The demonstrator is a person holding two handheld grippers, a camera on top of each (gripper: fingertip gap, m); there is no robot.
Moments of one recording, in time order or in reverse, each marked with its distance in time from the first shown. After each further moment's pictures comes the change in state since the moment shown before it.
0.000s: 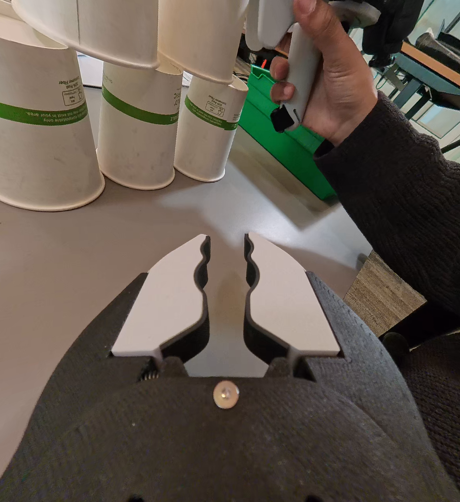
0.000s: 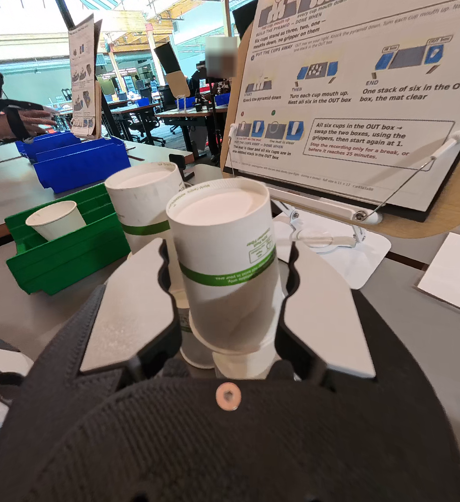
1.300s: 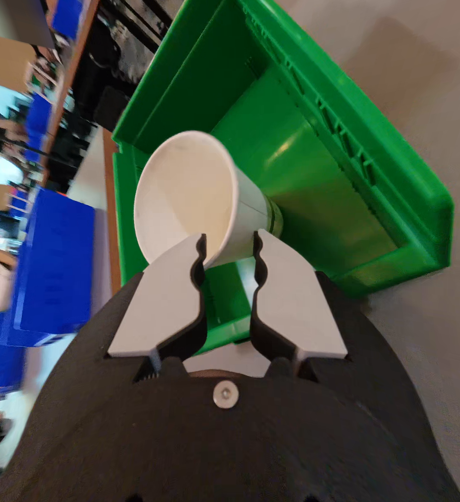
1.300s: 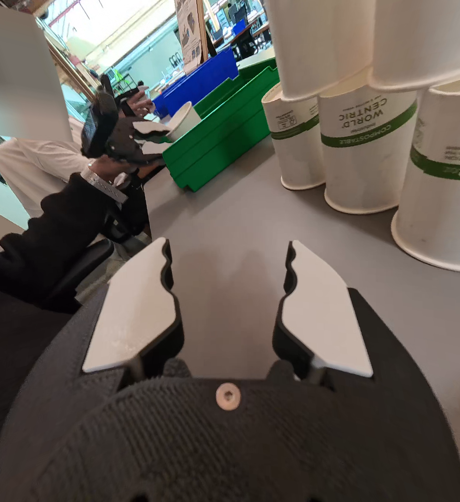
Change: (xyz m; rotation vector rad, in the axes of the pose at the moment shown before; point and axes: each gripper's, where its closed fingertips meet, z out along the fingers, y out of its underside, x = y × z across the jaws) left arm -0.256 -0.058 -0.219 -0.491 -0.922 0.750; right arm -0.122 0.125 -0.091 -0.226 -0.387 0.319
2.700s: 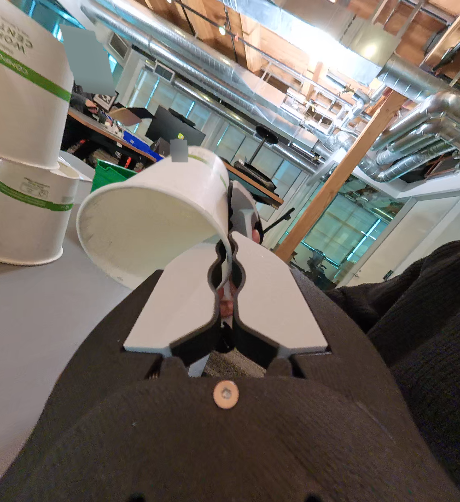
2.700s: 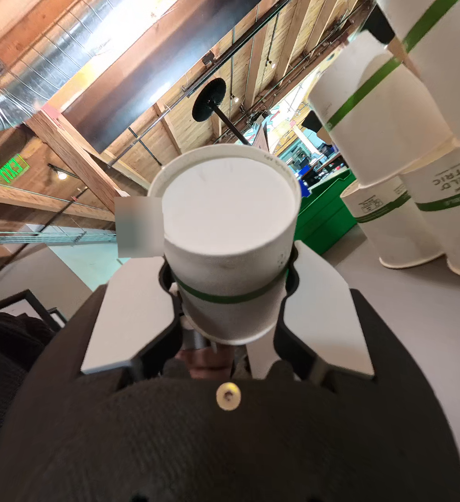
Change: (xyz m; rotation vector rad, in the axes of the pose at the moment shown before) left arm 0.252 -0.266 -0.210 0.943 1.341 -0.948; right arm -0.061 -0.057 -0.008 0.496 -0.293 0.271
